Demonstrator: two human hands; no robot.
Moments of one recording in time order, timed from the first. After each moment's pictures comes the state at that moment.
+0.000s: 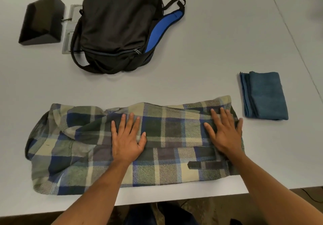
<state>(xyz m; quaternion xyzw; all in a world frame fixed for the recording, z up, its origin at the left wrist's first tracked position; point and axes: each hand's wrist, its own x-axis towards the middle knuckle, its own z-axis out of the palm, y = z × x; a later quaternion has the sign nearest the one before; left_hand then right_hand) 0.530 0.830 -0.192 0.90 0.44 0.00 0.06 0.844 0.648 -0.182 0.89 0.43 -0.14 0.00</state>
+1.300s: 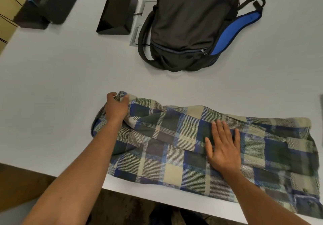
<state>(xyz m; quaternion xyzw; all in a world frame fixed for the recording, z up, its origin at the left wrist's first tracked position) 0.401 0.999 -0.133 0.48 0.76 0.23 0.37 0.676 0.746 -0.192 0.82 0.56 -0.09 -0.06</state>
